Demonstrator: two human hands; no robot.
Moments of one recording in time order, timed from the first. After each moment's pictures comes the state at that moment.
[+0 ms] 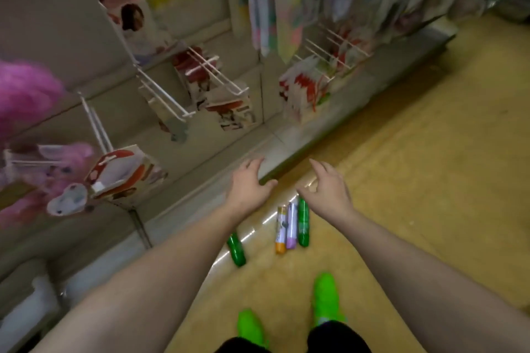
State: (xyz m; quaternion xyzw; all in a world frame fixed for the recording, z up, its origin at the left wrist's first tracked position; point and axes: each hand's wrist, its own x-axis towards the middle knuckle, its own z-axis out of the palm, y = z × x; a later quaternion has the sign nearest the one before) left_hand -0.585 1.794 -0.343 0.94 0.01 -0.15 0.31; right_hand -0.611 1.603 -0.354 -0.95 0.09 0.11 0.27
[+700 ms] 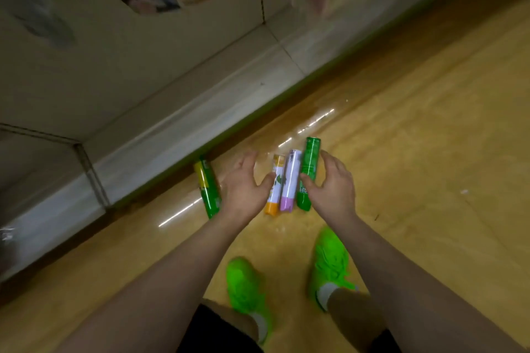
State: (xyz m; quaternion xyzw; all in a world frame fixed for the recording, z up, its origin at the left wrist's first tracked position) left_hand -0.550 1.723 -0.693 0.92 0.14 -0.19 0.30; right_hand -0.555 1.541 -0.723 -0.91 0.16 0.15 0.35
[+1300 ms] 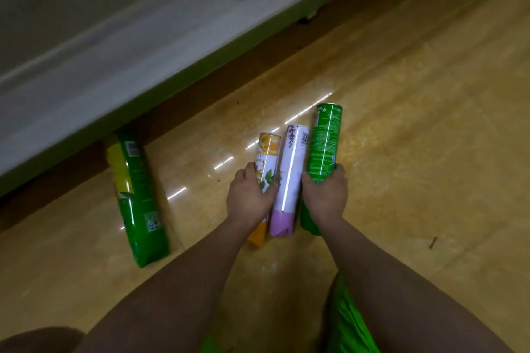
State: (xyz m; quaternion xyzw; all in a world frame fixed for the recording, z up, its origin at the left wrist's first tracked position) left_hand -0.556 1.703 -1.121 0.90 0.16 -0.23 0.33; right_hand -0.548 1.557 -1.110 -0.84 0.39 0.13 0.35
